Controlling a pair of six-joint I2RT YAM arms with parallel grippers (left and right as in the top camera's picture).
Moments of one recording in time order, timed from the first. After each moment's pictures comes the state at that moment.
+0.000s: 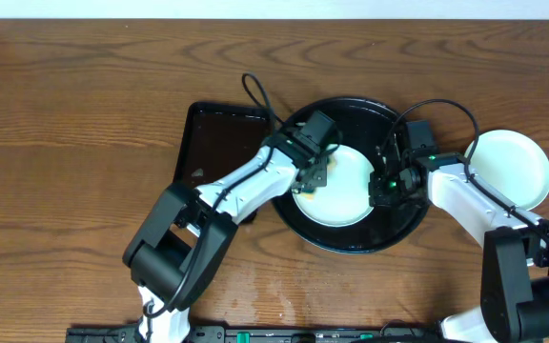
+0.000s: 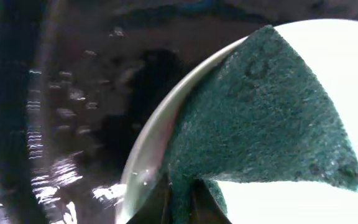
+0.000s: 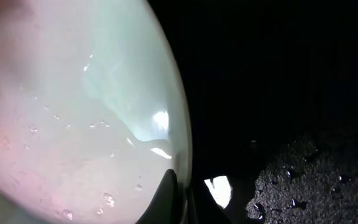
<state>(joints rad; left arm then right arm) -0.67 1.97 1.29 -0.55 0.01 -0.67 0.19 1.69 0.89 -0.59 -0.22 0.23</state>
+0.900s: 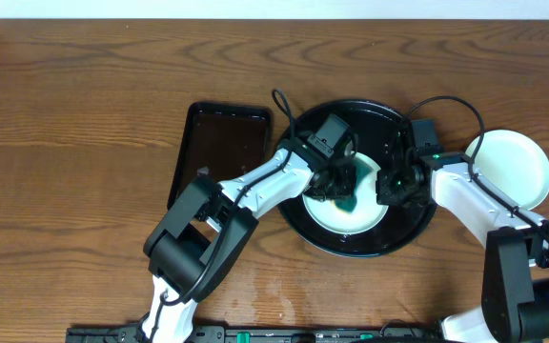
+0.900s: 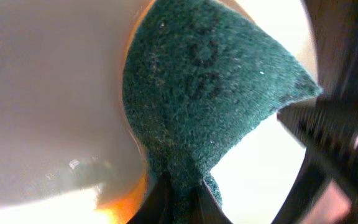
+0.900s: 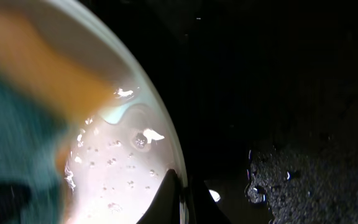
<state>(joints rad) -0.74 2.06 1.34 -0.51 0.42 -0.63 0.18 1.69 0.90 -0.59 -0.12 0.22</state>
